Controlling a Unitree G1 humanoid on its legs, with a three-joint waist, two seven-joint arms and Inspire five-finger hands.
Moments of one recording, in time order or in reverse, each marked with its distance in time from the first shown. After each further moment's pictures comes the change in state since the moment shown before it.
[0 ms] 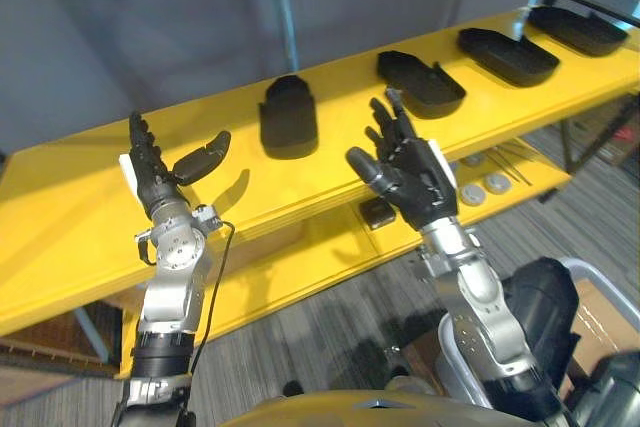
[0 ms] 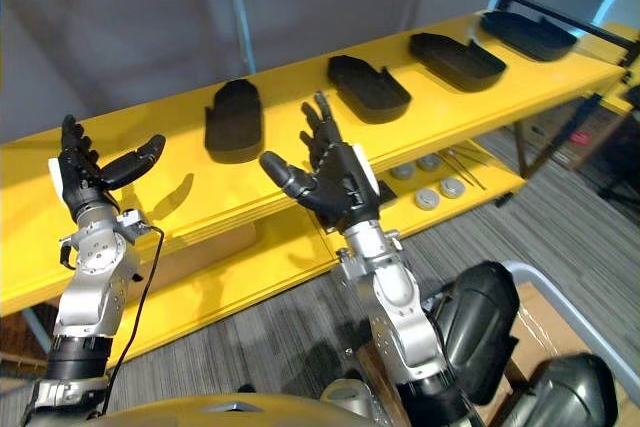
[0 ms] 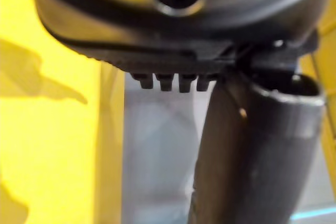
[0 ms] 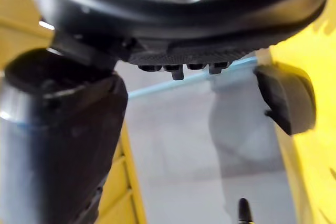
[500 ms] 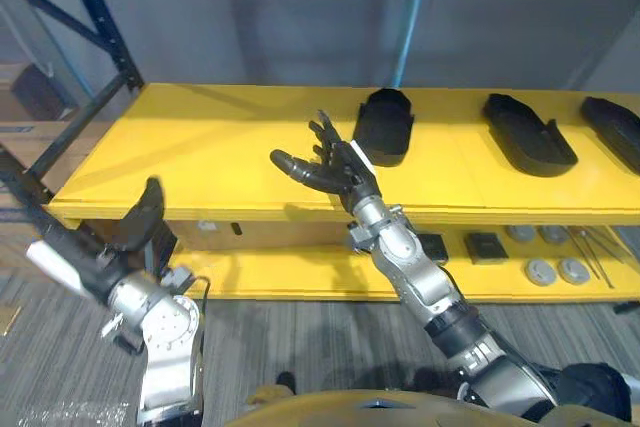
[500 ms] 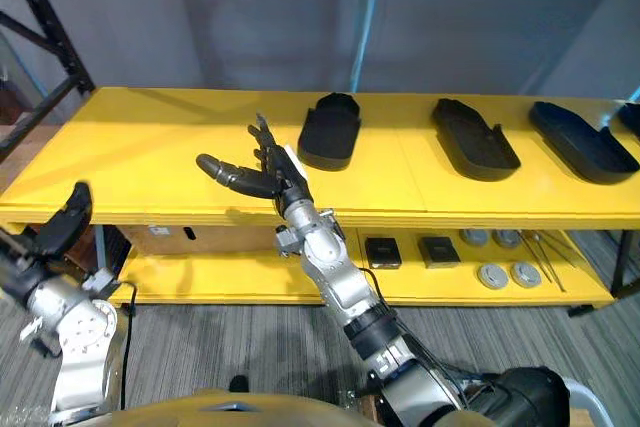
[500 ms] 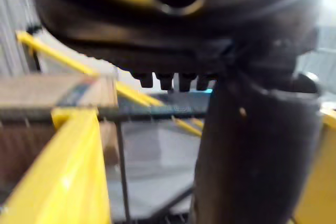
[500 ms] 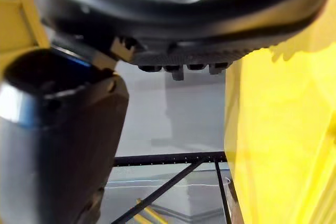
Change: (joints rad) left arm 0.358 -0.194 0.152 0.028 0.231 -0.291 0.290; right arm -0.347 0.156 0.194 0.420 -0.080 0.069 -0.208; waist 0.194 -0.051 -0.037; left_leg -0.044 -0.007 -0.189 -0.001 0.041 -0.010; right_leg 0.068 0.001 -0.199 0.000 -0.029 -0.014
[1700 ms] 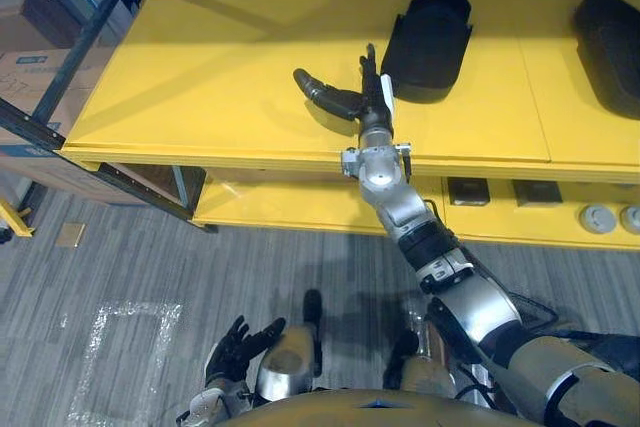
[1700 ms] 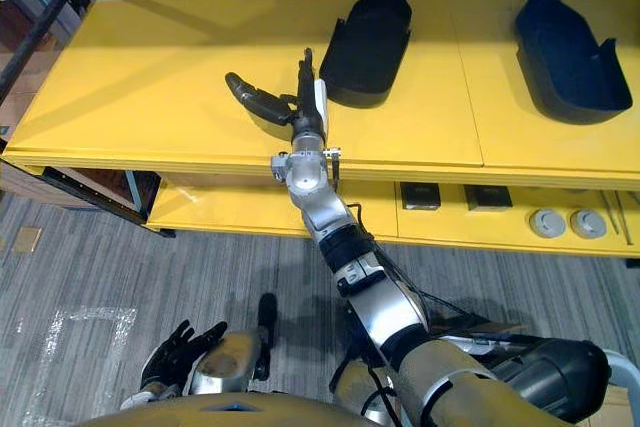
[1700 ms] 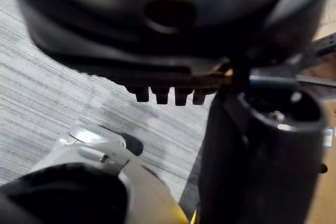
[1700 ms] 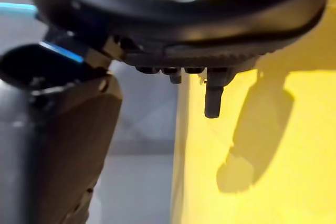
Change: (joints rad) left arm -0.025 0.089 -0.327 0.908 -0.597 -0.002 -0.907; right arm -0.421 0.079 -0.197 0.336 -0.275 0.103 -0.332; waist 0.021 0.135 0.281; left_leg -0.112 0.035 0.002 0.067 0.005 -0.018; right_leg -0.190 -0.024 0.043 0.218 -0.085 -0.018
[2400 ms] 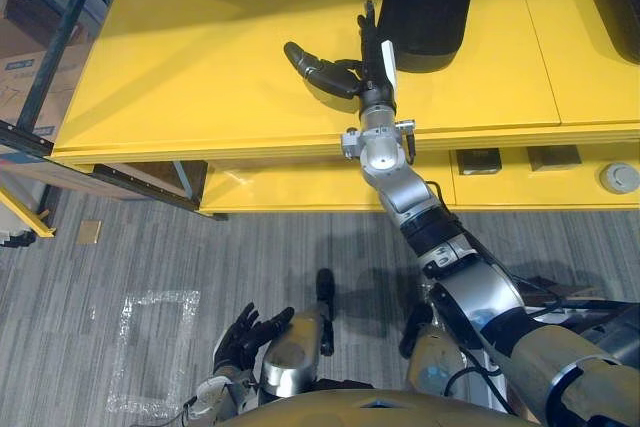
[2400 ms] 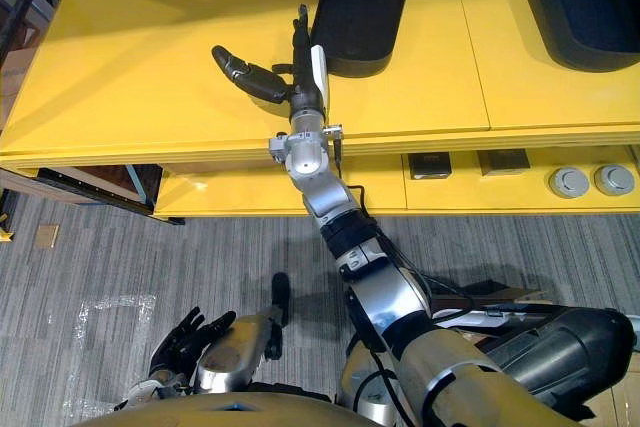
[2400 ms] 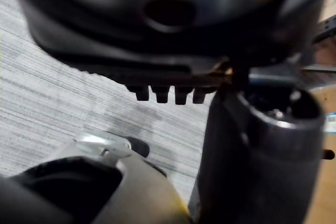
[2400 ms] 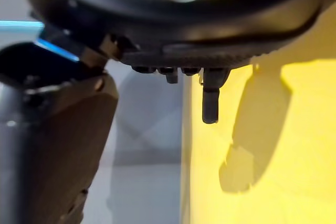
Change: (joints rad) left arm -0.021 0.008 -0.043 -0.021 -0.015 0.003 -0.007; right arm -0.050 -0.027 0.000 -0.006 -0.039 -0.041 0.008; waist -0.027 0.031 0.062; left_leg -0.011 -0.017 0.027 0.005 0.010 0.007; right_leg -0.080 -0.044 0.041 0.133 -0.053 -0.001
